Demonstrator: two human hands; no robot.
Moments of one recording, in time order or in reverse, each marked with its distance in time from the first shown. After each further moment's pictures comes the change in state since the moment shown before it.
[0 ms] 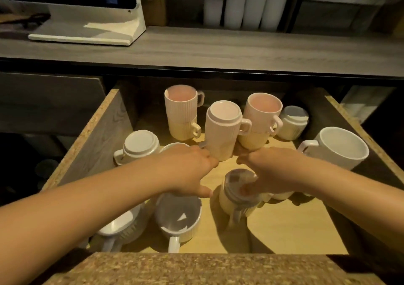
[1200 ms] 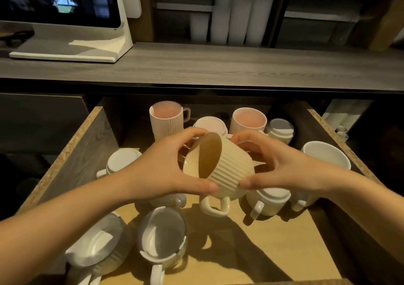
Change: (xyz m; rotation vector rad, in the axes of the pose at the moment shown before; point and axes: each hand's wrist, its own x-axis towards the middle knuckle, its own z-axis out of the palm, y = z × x) left_hand -0.016 -0.003 -0.028 -0.941 0.432 -0.007; right_hand -0.030 0.043 -0.016 1.010 0.211 -0.297
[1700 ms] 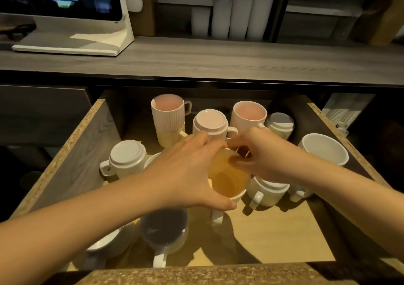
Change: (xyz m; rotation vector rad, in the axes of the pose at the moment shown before) left_hand 0.001 0.014 0.031 0.653 -0.090 0.056; right_hand 0.019 -0.019 0.023 -0.600 0.186 0.111
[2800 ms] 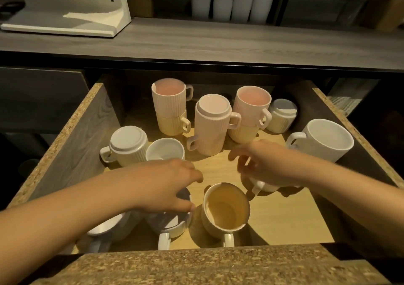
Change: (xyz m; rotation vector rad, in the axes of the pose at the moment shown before) left_hand -0.026 -0.037 0.020 0.146 -0.410 0.103; right_hand -0.005 0.014 0.029 -0.129 -0.291 0.059
